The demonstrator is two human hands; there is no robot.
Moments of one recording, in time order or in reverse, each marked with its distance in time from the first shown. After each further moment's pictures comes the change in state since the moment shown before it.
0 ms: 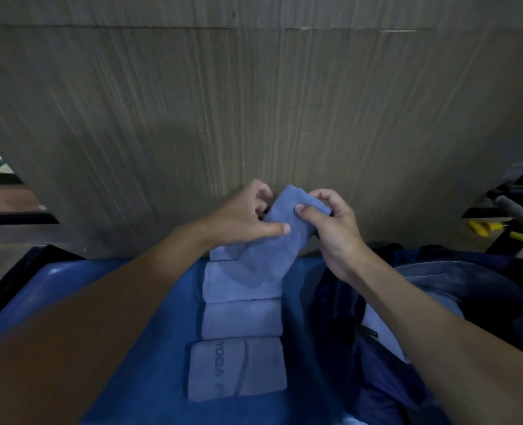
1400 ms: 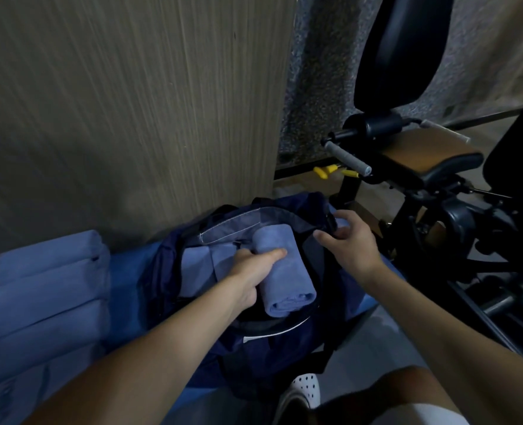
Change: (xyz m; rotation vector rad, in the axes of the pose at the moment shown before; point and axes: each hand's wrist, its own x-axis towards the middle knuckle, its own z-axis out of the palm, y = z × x) left_hand 0.036 0.084 0.357 -0.602 -0.038 -0.649; right_hand -0.109 -0.016 -0.335 -0.662 0.502 0.238
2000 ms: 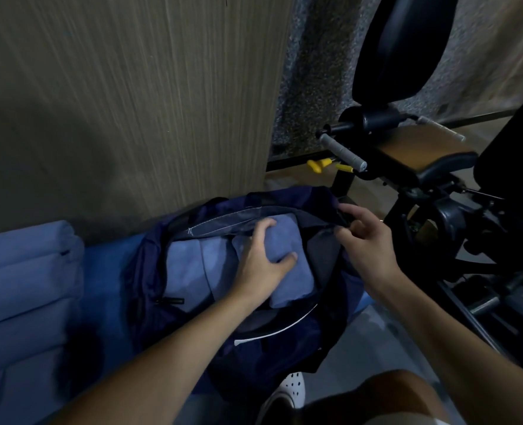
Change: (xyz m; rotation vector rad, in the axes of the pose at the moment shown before) left_hand 0.012 -0.021 0.022 0.316 -0.062 0.649; right_hand 0.011 0.023 -0.016 0.202 0.109 -0.122
